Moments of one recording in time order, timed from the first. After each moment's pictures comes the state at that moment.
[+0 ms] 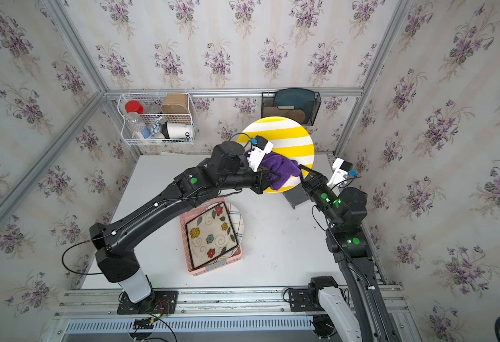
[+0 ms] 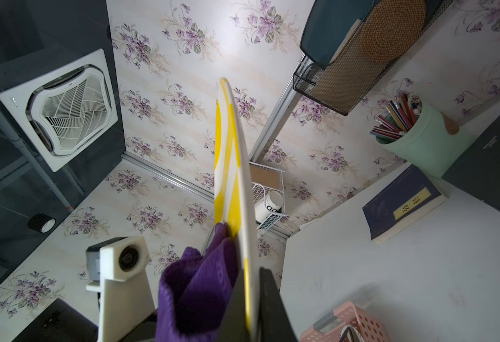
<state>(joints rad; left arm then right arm) -0.90 1.68 1.89 -0.58 0.22 -0.46 0.11 0.72 0.86 -0.04 -0.36 1.14</state>
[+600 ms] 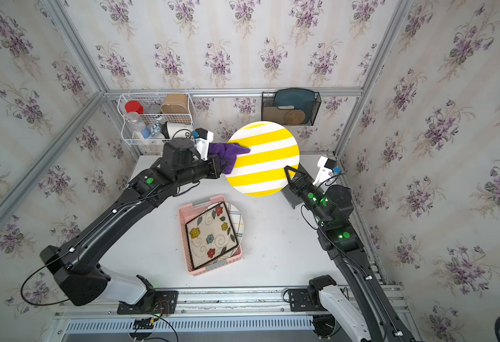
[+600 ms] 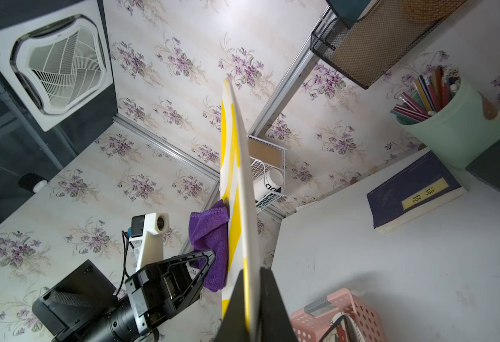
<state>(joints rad) -0.67 1.46 1.63 -0.58 0.13 -0.54 0.30 0.84 0.88 0.03 -0.33 1.02</state>
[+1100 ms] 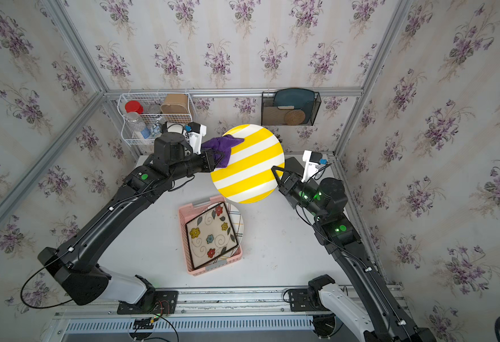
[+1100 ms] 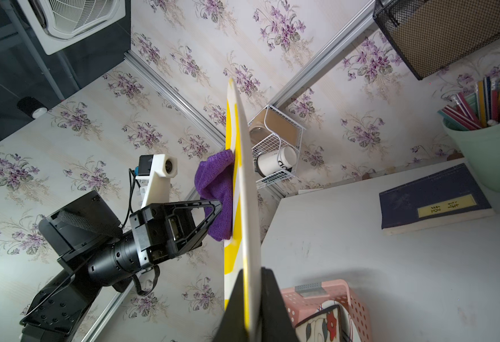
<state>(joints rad) -0.61 1.50 1.68 -0.52 0.24 -0.54 0.38 0.89 0.94 0.01 -0.38 0.85</state>
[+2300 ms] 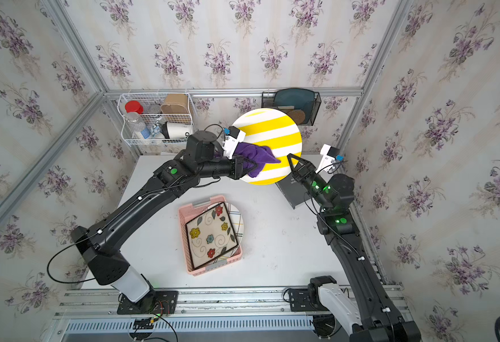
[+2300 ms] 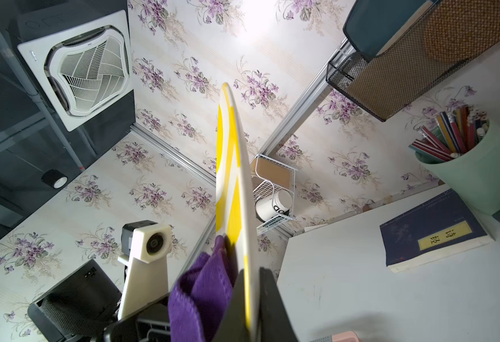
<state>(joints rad) -0.79 1.75 1.94 -0.61 0.55 -0.45 0.19 0.98 0.90 0.24 -0.43 1.07</state>
